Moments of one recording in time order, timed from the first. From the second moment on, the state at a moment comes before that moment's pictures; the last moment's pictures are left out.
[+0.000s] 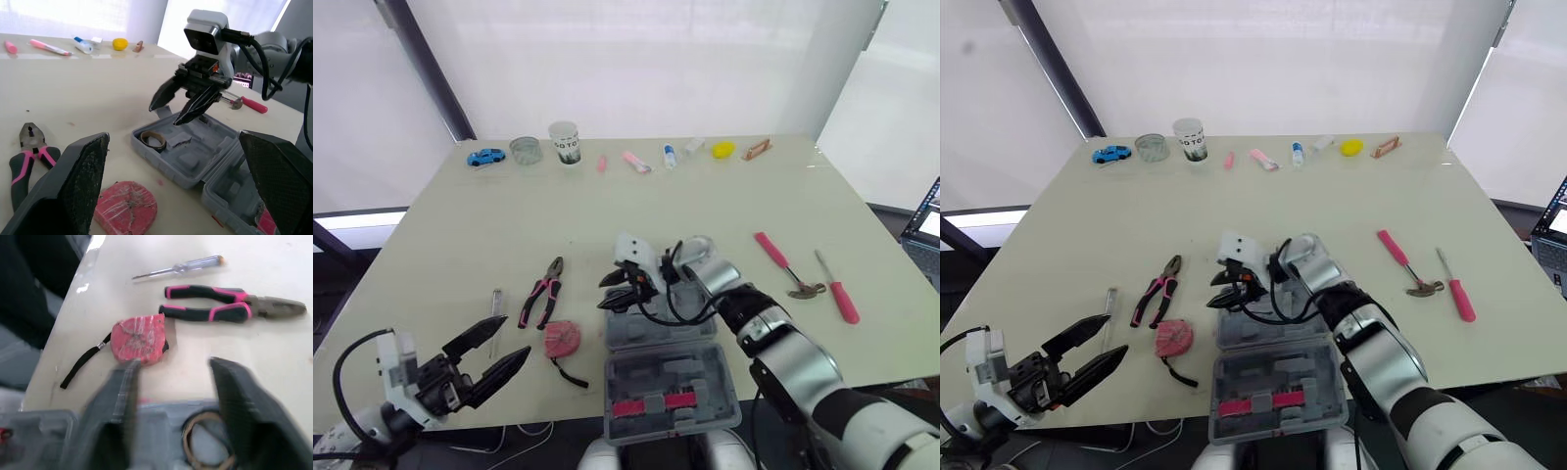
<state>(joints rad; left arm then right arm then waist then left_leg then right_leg) 0.36 0.55 0.54 -0.15 -0.78 0.15 -1.20 -0.94 0.04 0.29 0.77 -0.05 0.15 1.21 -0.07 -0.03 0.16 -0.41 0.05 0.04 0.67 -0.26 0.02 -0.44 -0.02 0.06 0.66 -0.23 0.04</state>
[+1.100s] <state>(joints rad) 0.25 0.58 0.46 -0.19 -0.77 0.21 -1.13 -0.91 0.06 0.29 1.02 -0.06 -0.10 0.99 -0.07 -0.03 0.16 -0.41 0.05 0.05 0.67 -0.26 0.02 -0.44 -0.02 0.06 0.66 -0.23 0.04</state>
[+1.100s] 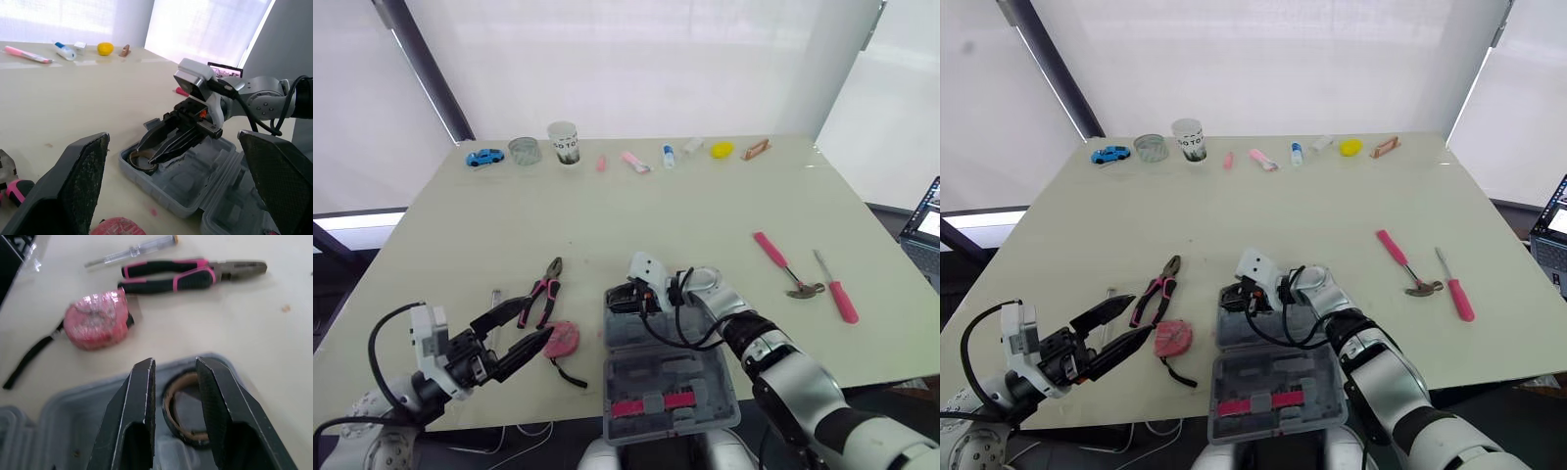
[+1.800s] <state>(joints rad) 0.24 0.56 0.41 -0.18 -0.71 0.20 -1.09 -0.85 0.05 0.19 1.03 -0.03 -0.19 0.96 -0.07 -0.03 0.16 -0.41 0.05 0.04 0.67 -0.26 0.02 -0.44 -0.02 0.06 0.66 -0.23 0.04</state>
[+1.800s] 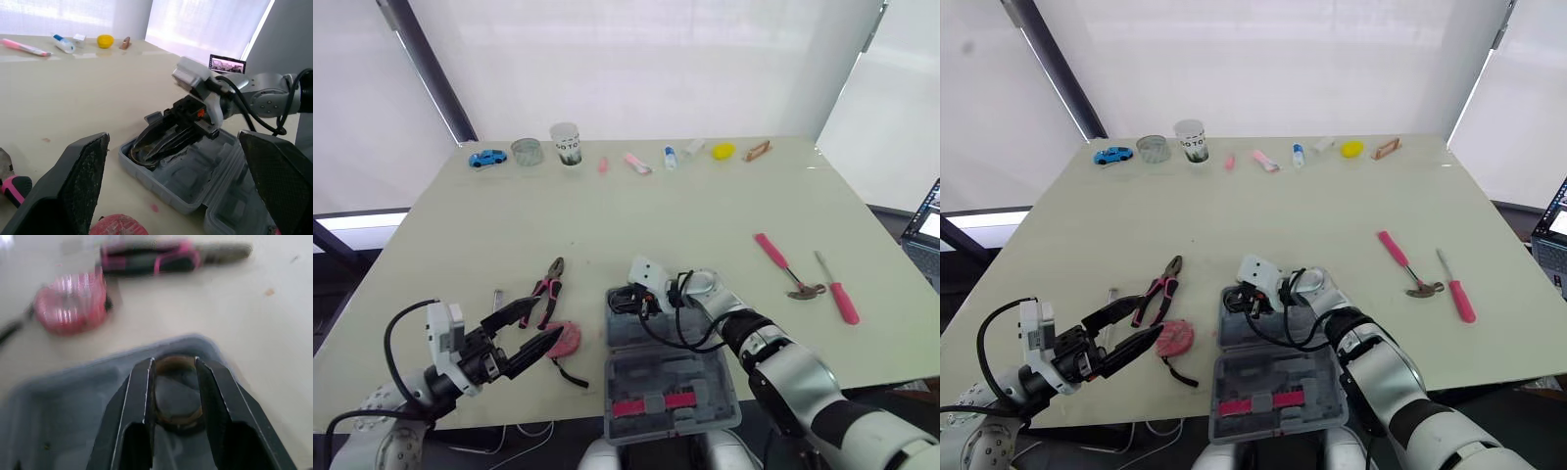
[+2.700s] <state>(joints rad) 0.52 0.52 0.48 -0.12 -0.60 0.16 -0.96 0.27 -0.54 -0.37 0.00 0.42 0.10 1.00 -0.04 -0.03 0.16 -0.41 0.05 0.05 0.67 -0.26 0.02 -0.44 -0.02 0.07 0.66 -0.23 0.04</state>
